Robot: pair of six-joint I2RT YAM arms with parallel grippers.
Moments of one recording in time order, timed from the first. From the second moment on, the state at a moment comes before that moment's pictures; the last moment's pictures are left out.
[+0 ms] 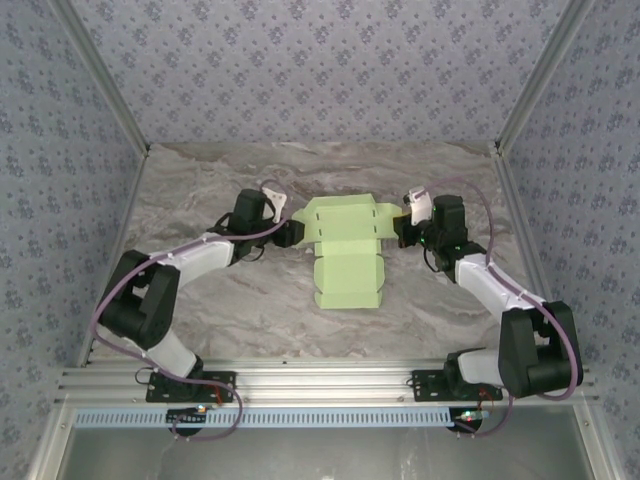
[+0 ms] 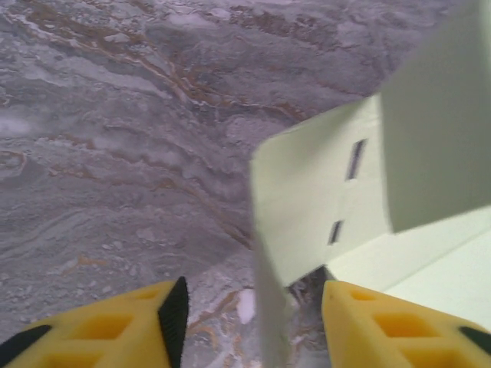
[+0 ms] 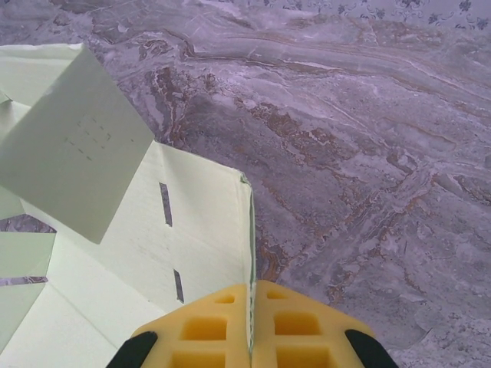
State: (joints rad) left arm -0.47 1.63 0.91 0.04 0.29 -0.25; right arm 0.18 1.30 0.69 0.07 -0.33 -0.05
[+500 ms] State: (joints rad) left arm -0.47 1.66 0.89 0.12 0.20 -0.24; right arm 0.16 1.28 0.67 0.09 -0.36 -0.05
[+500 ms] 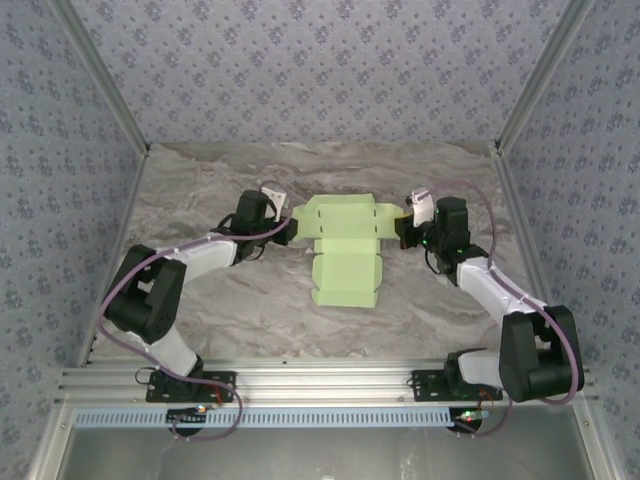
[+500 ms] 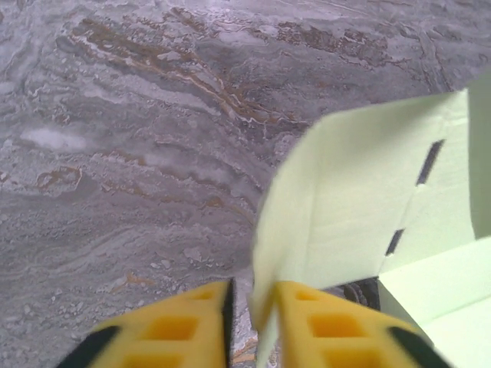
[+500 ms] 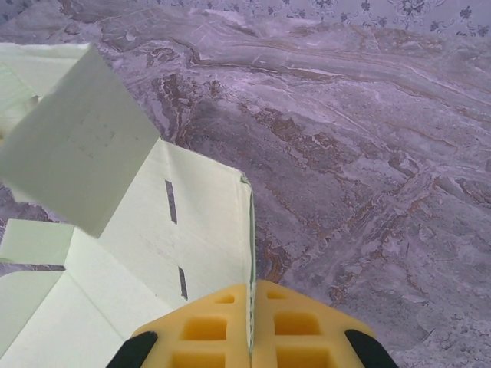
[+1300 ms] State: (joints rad) left arm -0.59 1.58 0.76 0.28 0.07 -0.12; right arm 0.27 1.50 1.42 -0.43 -0.33 -0.03
